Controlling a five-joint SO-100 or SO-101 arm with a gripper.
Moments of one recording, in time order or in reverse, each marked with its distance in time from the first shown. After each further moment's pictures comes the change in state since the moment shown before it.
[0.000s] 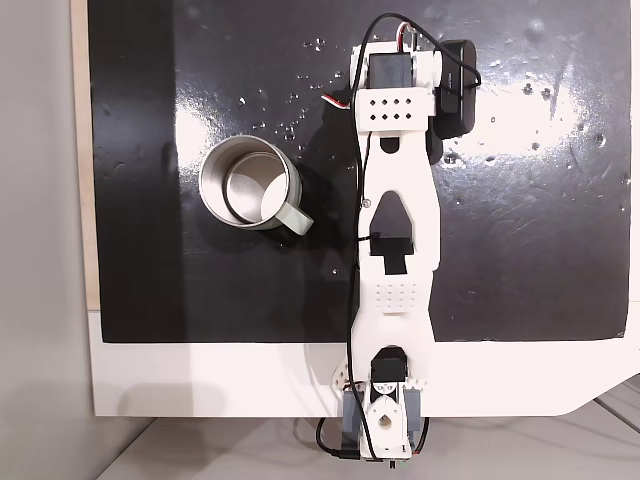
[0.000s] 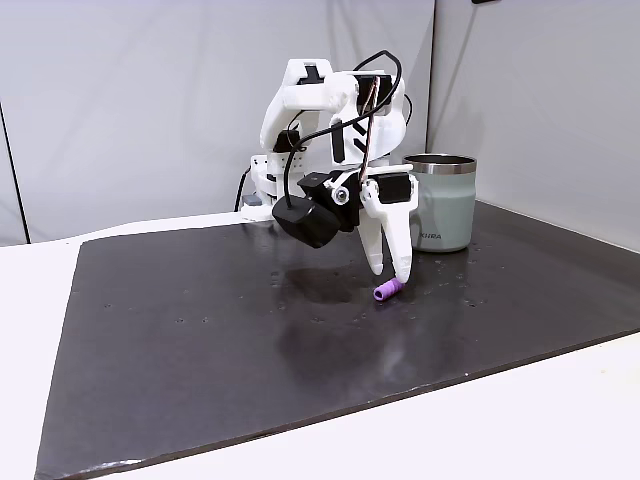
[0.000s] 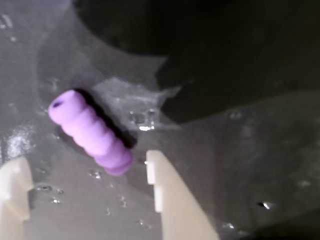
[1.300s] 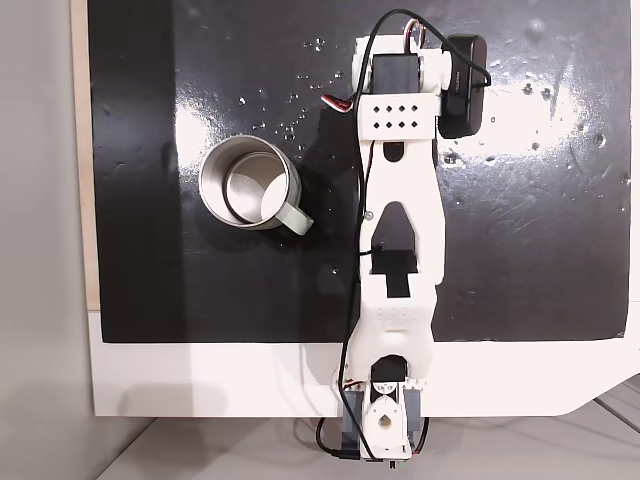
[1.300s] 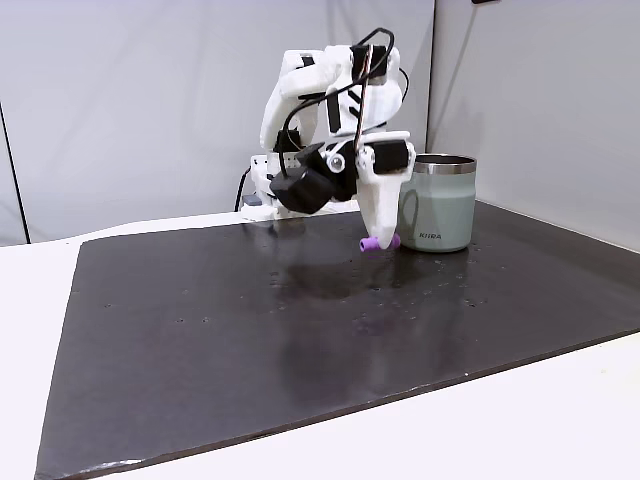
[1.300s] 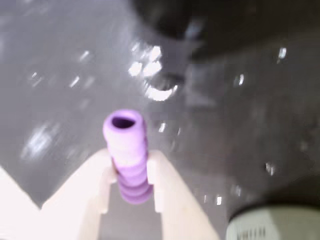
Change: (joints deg) arm -0.4 11.1 4.2 1.8 2.2
